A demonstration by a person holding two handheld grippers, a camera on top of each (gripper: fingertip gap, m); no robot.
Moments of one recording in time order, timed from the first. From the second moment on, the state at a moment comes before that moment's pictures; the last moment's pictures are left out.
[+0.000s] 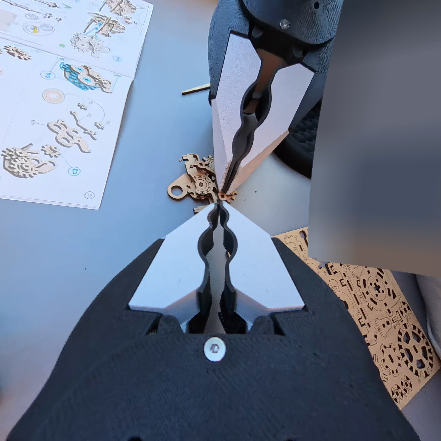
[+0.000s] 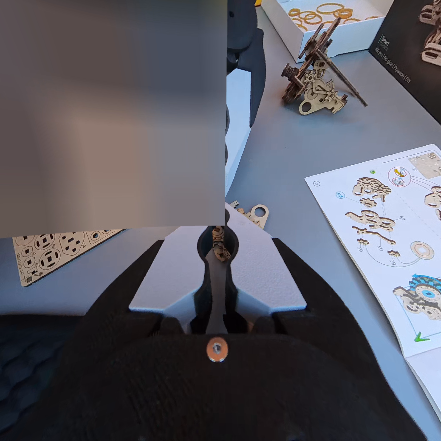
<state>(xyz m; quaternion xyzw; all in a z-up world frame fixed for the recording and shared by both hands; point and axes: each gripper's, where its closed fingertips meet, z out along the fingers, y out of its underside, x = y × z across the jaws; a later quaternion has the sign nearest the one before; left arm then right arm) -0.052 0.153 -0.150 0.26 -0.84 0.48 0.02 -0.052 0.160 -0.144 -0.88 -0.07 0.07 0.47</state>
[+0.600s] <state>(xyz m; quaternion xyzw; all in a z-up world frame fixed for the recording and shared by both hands) -0.050 0.152 -0.145 0.25 -0.84 0.48 -0.01 -0.052 0.161 -0.146 -0.89 -0.09 0.06 0.44</state>
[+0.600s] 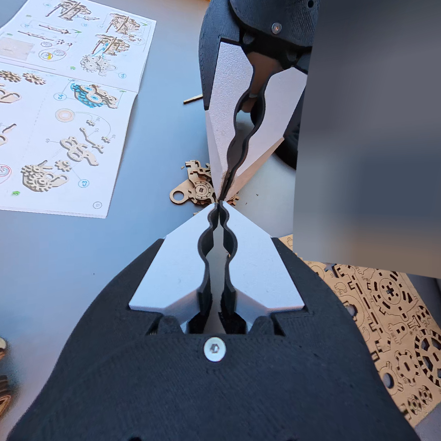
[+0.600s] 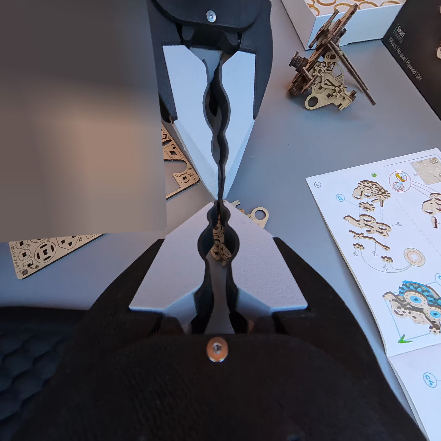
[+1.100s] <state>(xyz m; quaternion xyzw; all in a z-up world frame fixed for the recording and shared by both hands) -0.051 0.151 -0.147 0.24 -0.85 0.46 -0.03 -0.052 0.159 -0.147 -0.90 -0.09 0.05 0.42</state>
